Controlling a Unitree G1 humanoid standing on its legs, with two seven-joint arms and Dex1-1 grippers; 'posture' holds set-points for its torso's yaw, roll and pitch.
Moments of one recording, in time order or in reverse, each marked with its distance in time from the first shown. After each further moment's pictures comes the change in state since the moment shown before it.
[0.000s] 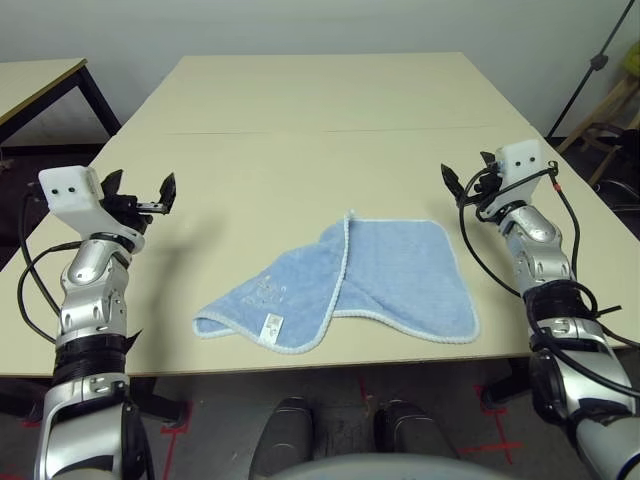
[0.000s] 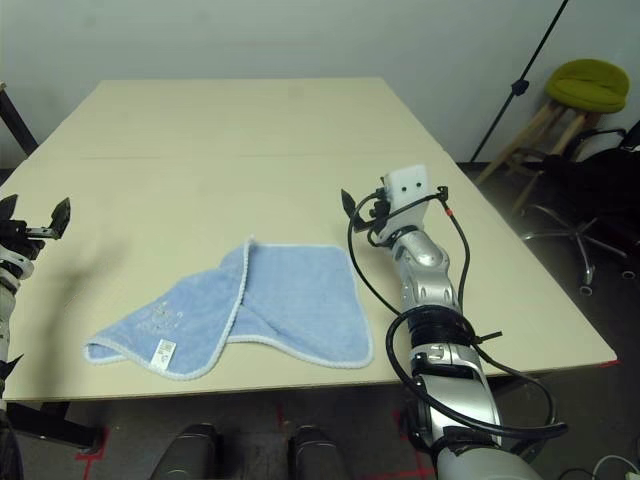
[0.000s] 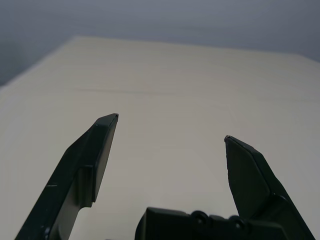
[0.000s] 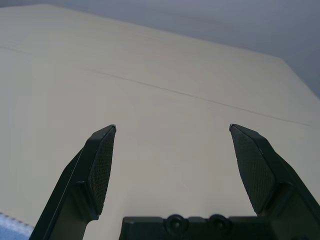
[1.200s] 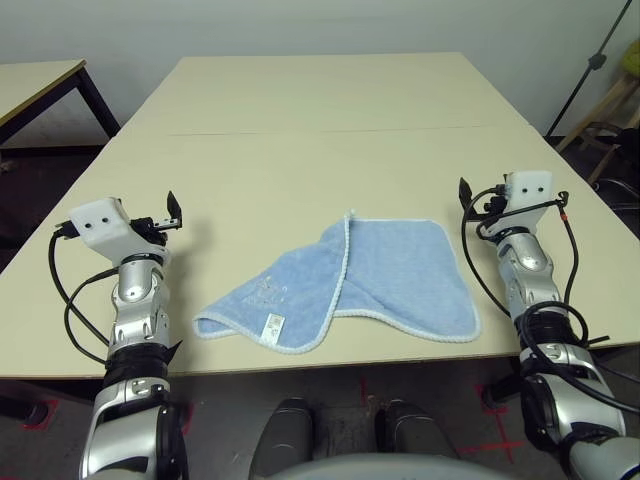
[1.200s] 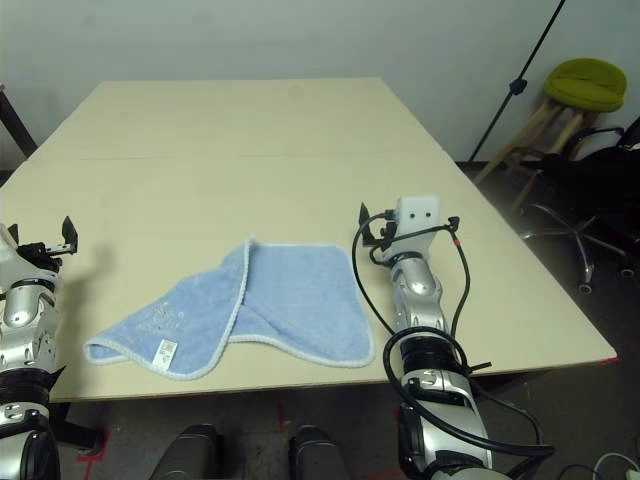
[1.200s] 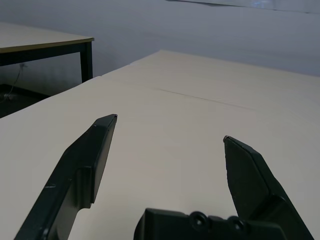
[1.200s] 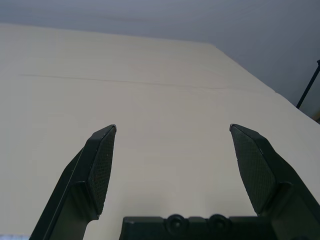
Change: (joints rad) left arm -0.034 -0.191 0.023 0.211 0.183 -0.313 0.481; right arm 0.179 0.084 -0.069 -0.053 -0.014 -0.153 -0.301
